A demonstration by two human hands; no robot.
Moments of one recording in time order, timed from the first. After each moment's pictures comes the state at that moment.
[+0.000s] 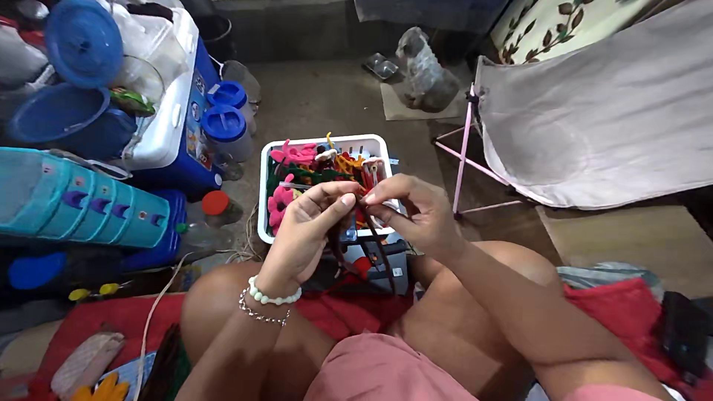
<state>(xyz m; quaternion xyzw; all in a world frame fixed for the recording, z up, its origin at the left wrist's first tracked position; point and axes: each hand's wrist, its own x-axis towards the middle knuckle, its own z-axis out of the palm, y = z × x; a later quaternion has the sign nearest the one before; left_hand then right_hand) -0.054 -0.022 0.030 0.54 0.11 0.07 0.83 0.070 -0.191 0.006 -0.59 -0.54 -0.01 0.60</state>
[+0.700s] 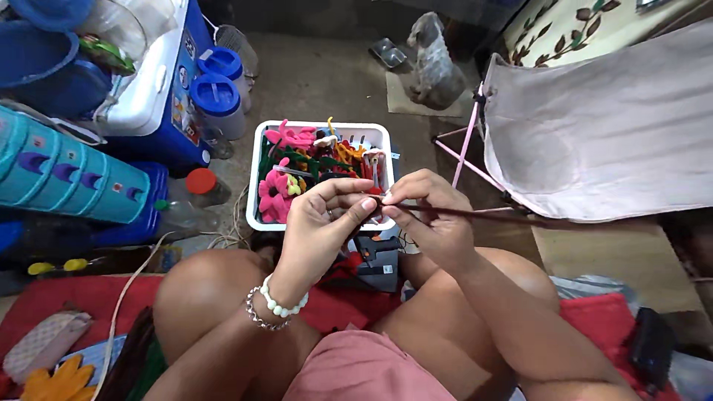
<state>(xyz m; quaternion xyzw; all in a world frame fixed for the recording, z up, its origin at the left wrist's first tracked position) -0.052 -0.044 0.013 0.62 0.10 0.18 0.76 0.069 -0.204 0.000 -0.63 -0.50 0.00 0.60</state>
